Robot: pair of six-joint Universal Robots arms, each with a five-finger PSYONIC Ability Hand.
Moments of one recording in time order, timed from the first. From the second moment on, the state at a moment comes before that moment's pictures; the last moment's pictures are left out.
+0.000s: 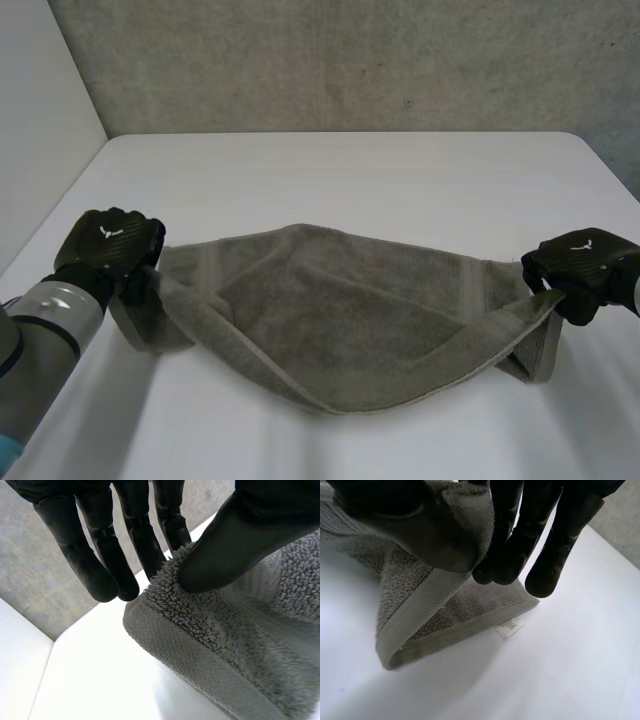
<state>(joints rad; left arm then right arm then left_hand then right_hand) 4.48 -1.65 -1.91 3.34 -1.50 3.53 1.57 -1.39 1.60 0.46 1.19 2.42 1.44 1.50 1.55 1.52 1.49 1.34 1.32 1.34 1.34 1.17</state>
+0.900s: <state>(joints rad) 4.39 -2.02 -1.09 3.42 -1.55 3.43 1.67 -1.22 1.03 0.00 1.38 2.88 1.44 1.50 1.55 1.52 1.49 1.34 1.32 1.34 1.34 1.17</state>
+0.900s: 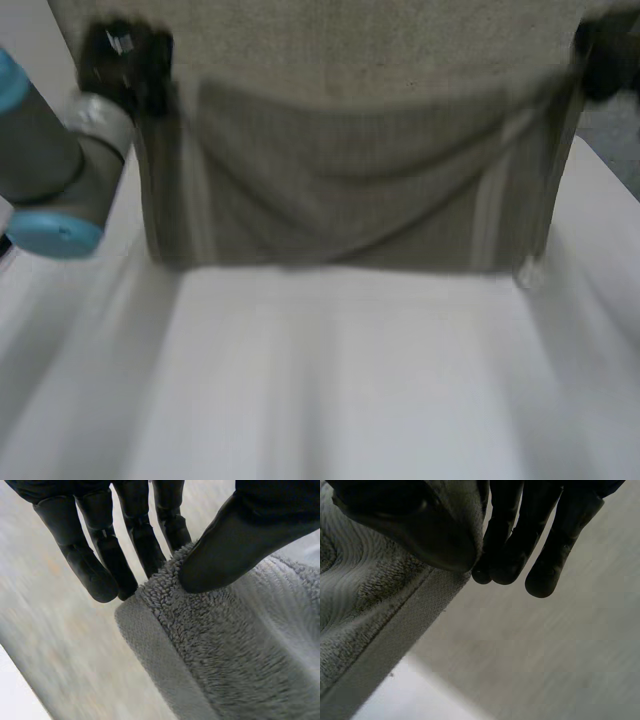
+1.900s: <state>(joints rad) 4.54 -1.34 -1.99 3.34 -1.39 3.34 1.52 -1.79 1.70 0.33 1.16 2.67 1.44 1.51 1.55 1.52 1.49 1.34 1.32 1.34 1.34 1.17</state>
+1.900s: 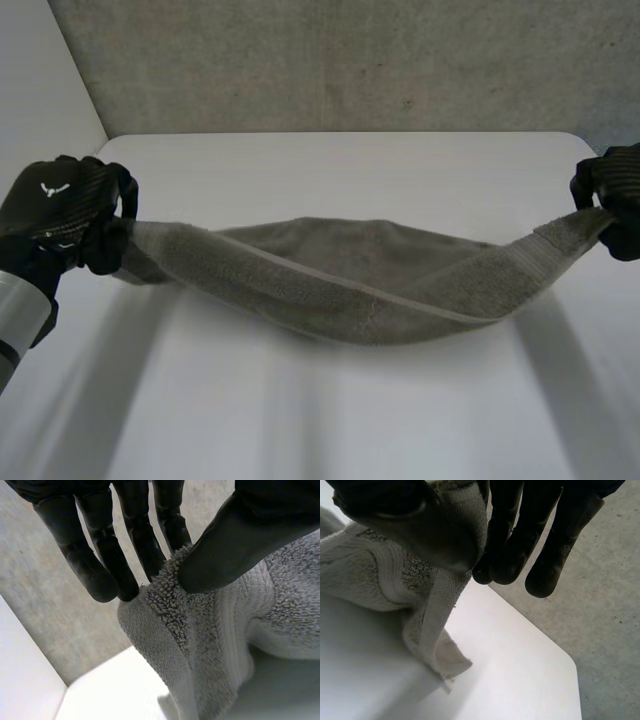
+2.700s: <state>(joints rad) 4.52 -2.12 -1.48 3.45 -1.43 3.35 1.55 -1.07 1.33 0.17 1.33 2.75 1.44 1.51 1.55 1.52 1.49 1.34 1.32 1.34 1.34 1.17</state>
